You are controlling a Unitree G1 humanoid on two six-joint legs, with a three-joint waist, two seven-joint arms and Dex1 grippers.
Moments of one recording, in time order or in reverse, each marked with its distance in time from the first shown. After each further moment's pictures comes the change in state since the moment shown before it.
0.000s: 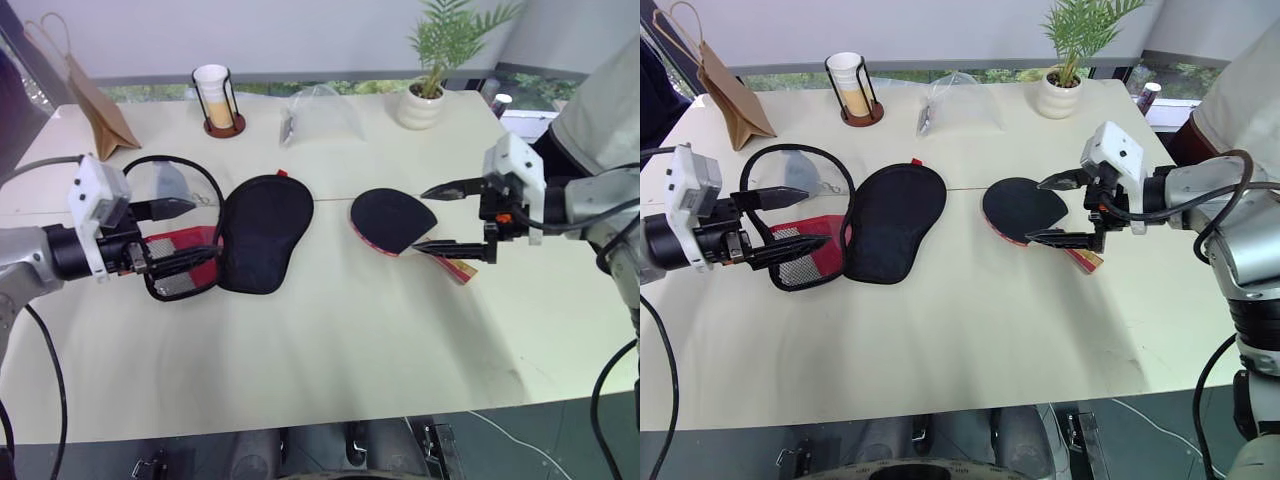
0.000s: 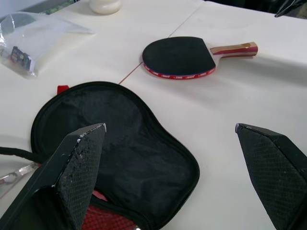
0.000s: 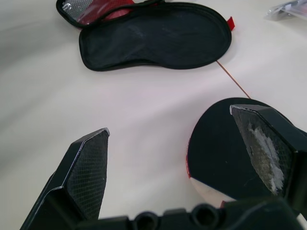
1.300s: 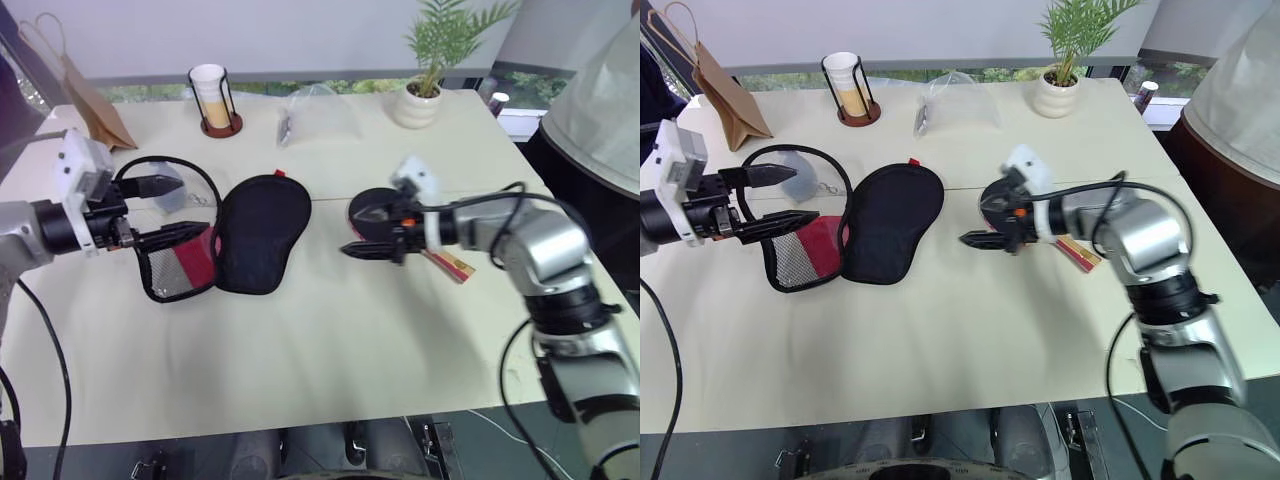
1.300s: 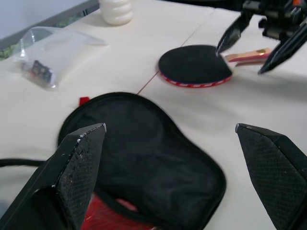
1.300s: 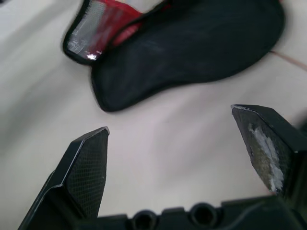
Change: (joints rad) left arm -0.158 0.021 -0.065 0.231 0.099 -0.105 -0.109; right arm -0.164 0.473 0.226 0.083 -0.035 0.412 -0.308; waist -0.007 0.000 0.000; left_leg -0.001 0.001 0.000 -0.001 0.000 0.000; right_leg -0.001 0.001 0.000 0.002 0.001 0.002
